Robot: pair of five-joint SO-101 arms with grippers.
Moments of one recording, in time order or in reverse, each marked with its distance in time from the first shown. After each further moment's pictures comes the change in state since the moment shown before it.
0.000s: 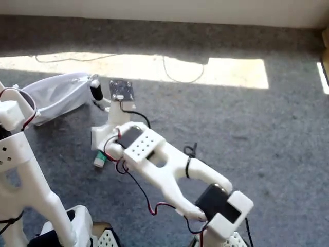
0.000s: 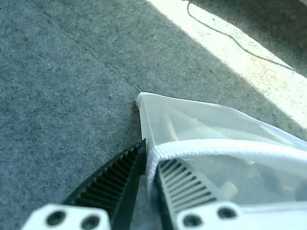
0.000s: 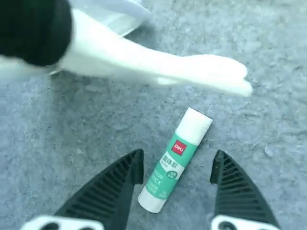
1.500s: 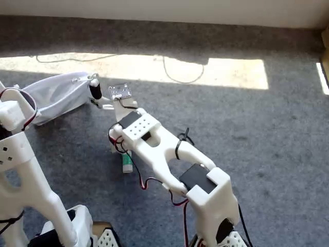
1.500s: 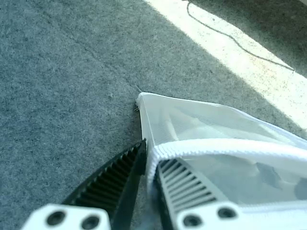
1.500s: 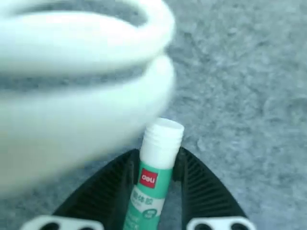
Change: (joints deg) left arm 0.0 0.0 0.0 0.0 0.0; right arm 7.5 16.8 -13.1 19.4 18.0
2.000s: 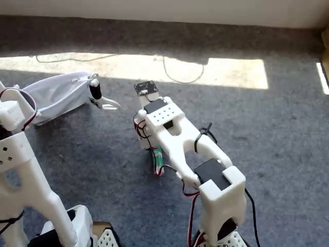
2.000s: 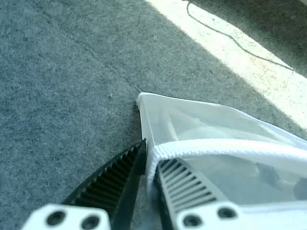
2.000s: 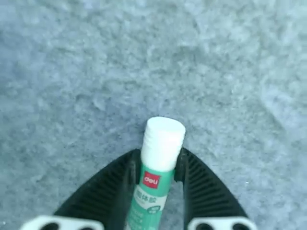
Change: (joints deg) left arm 0.0 0.0 0.0 0.0 0.0; right arm 9.5 -3.9 3.3 10.5 9.8
